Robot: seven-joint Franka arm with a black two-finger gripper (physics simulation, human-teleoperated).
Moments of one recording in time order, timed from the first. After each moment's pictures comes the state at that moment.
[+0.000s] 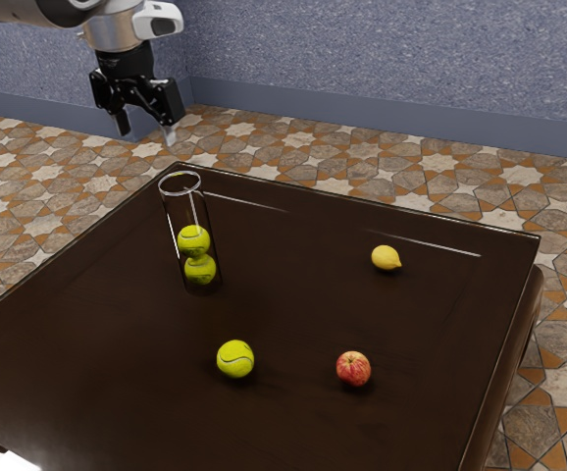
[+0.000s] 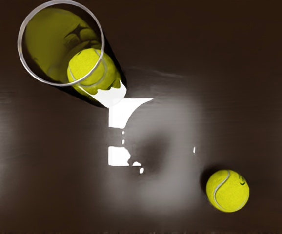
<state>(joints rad) -0.15 0.07 0.17 -1.42 0.03 1.54 0.02</state>
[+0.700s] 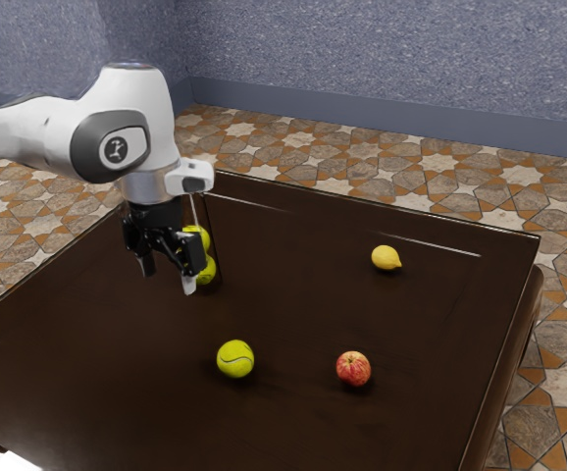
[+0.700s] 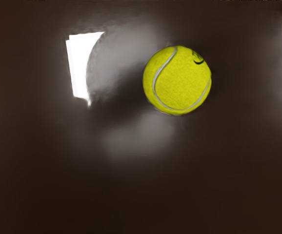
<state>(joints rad) -0.19 -0.12 0.08 -2.10 -0.04 1.85 0.02</state>
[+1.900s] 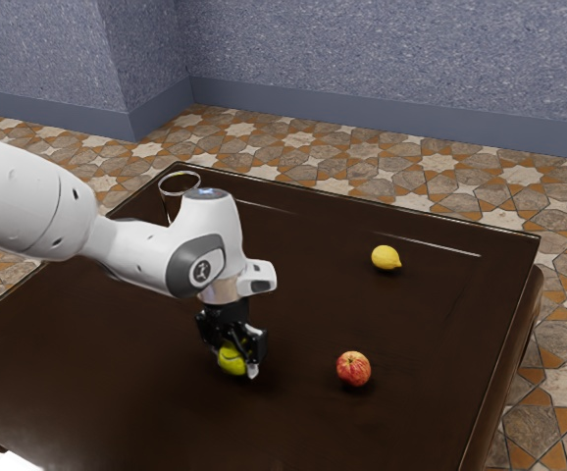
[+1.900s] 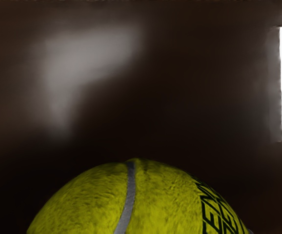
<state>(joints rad) -0.22 0.30 0.04 -2.14 -0.15 2.32 0.02</state>
